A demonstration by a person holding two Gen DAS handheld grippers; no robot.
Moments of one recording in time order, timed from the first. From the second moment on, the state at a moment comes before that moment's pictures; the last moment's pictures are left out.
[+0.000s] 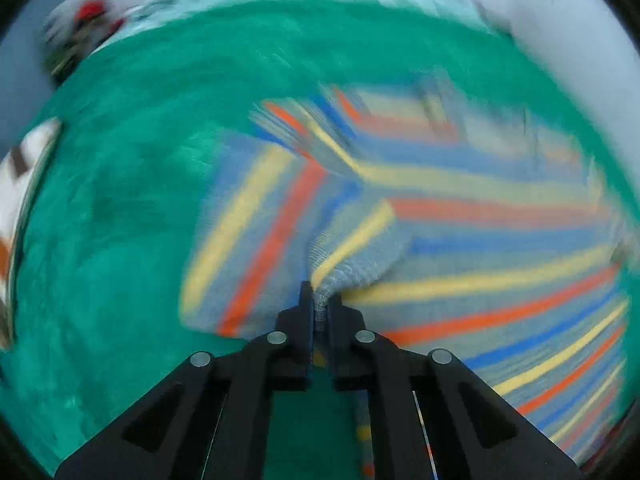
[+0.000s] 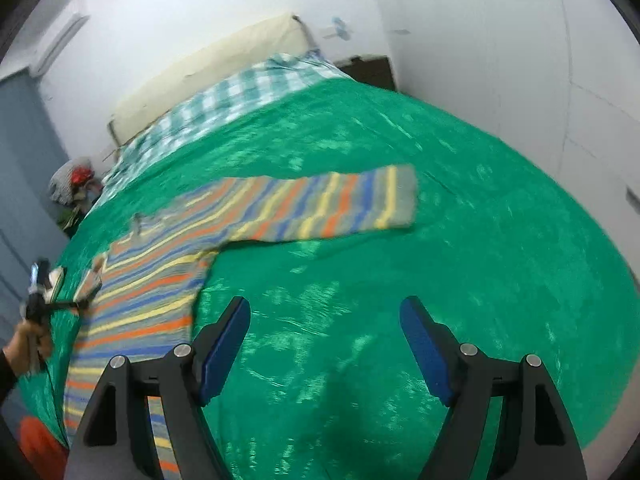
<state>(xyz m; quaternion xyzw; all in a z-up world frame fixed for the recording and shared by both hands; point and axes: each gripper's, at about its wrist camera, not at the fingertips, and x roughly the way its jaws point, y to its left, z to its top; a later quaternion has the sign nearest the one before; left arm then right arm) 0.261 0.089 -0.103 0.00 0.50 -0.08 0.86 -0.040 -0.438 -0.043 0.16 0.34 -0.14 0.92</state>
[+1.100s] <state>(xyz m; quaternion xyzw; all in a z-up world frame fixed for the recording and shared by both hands) 0.214 0.306 -0.141 -0.16 0.51 0.20 0.82 -0.015 -0.427 -0.077 0.14 0.39 -0.16 0.90</state>
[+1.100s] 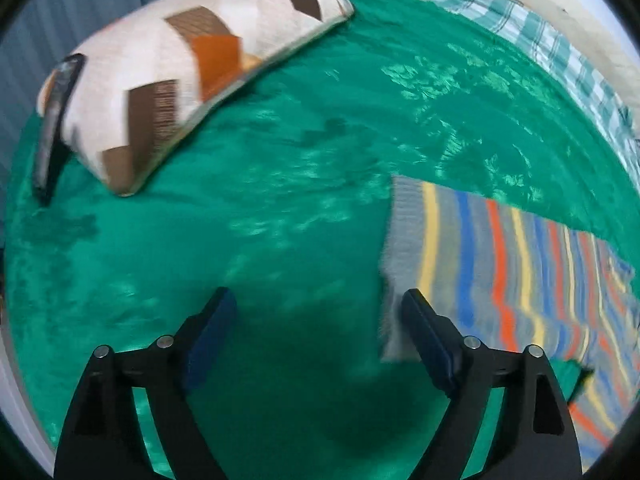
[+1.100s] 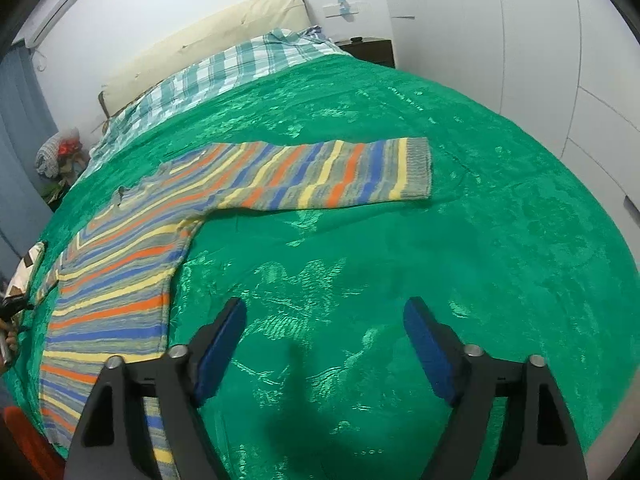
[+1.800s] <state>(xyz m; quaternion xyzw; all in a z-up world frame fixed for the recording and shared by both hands) 0.182 0.173 -0.174 -0.02 0.44 -0.01 0.90 -0.010 -0.457 -0.120 0.19 0.44 -0.21 0.85</state>
